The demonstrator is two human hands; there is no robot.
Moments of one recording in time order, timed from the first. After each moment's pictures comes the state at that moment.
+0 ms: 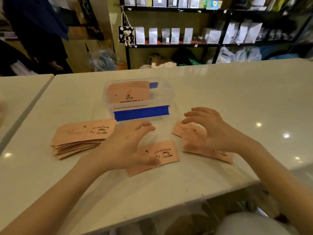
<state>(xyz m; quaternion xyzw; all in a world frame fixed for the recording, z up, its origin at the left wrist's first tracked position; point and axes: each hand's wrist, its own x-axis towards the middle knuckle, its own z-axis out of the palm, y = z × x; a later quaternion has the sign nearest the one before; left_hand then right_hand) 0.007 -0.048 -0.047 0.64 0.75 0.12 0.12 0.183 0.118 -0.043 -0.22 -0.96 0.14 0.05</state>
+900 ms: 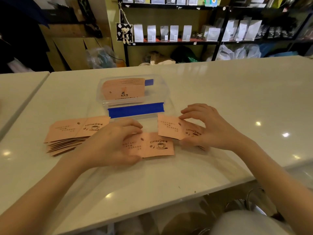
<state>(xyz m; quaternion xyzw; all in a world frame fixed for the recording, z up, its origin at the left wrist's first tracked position) -0.003 -0.057 -0.051 0.68 0.72 0.15 0.06 0.192 0.119 -0.044 -0.22 -0.95 0.20 0.11</state>
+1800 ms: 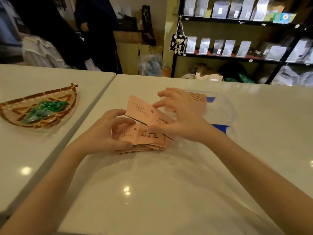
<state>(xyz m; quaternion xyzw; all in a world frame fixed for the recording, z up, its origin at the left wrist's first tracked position) -0.112 -0.146 -0.046 0.46 0.83 0.28 0.12 0.003 0.039 -0.013 -0.05 -0.96 0.22 0.16</state>
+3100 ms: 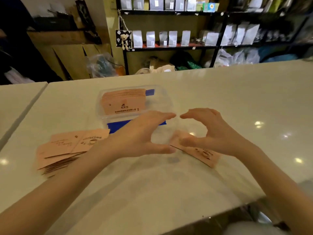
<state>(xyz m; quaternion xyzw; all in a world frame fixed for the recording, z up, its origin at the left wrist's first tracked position) 0.006 0.008 -0.023 0.70 0.68 0.19 0.14 0.174 0.128 -0.028 -0.23 -0.94 0.22 0.14</state>
